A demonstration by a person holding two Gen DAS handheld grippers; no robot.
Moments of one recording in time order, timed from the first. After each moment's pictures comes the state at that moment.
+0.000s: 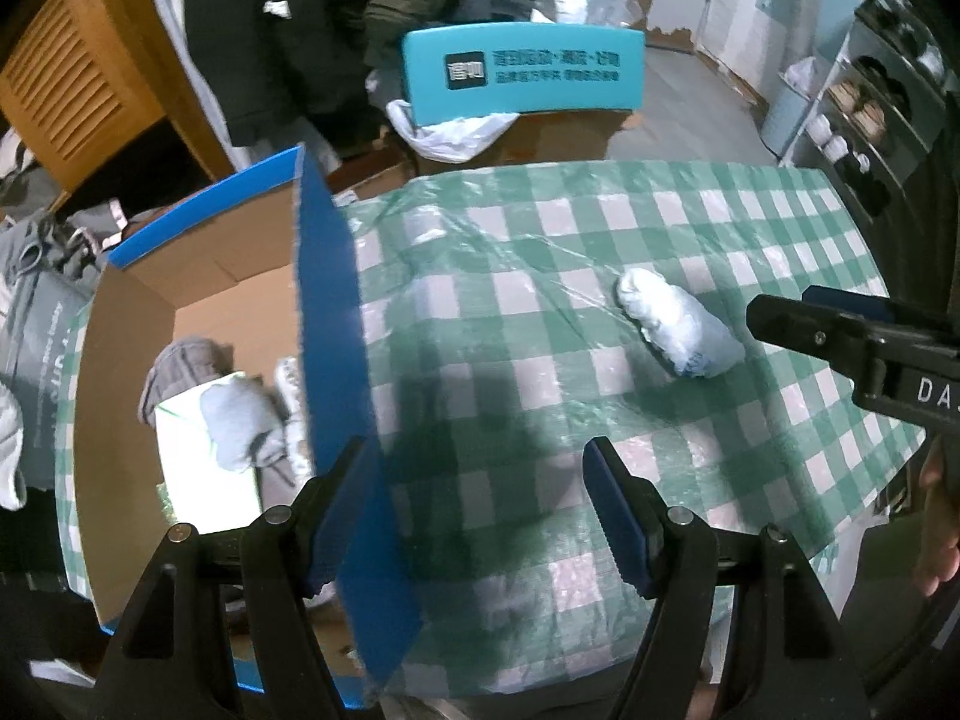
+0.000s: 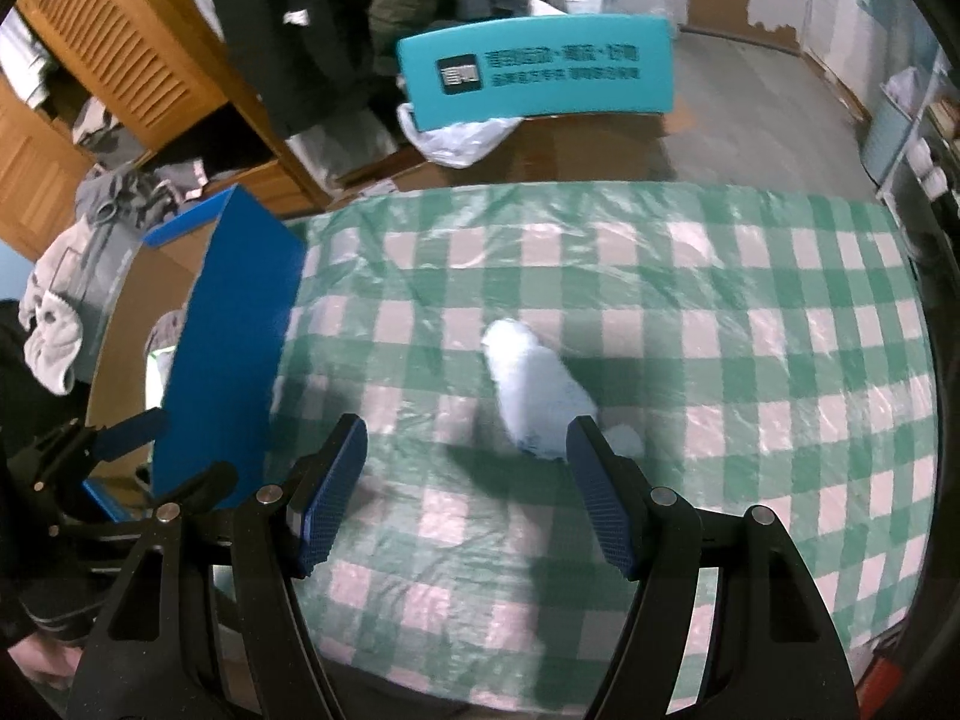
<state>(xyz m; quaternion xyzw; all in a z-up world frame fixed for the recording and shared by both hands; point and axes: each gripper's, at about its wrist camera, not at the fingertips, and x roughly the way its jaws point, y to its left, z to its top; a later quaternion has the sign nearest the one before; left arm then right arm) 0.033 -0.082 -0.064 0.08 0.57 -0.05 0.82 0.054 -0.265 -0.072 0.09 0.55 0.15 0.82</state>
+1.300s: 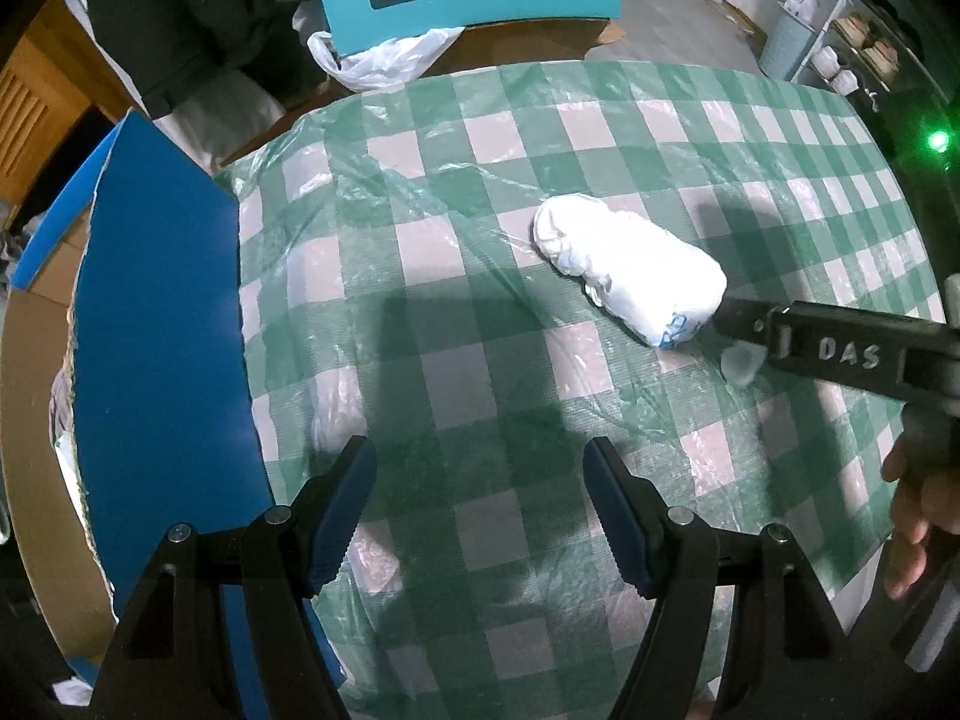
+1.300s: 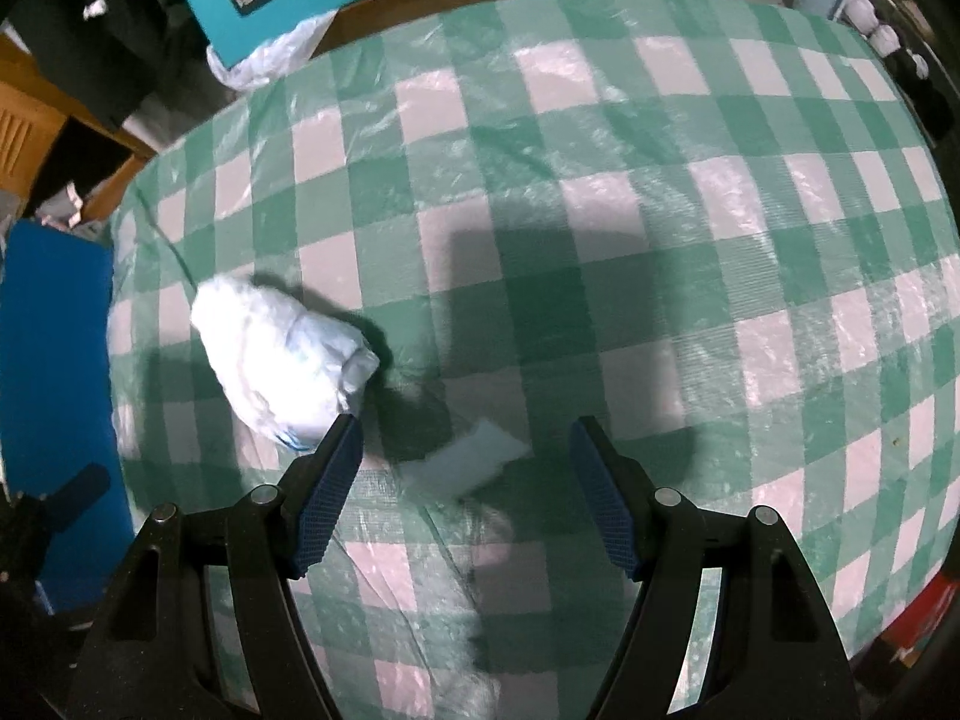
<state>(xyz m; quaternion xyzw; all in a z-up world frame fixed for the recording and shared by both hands) 0.069 -0.131 -0.136 0.10 0.63 -0.06 0.77 0.096 -0.314 -0.184 0.13 0.65 0.04 0.74</state>
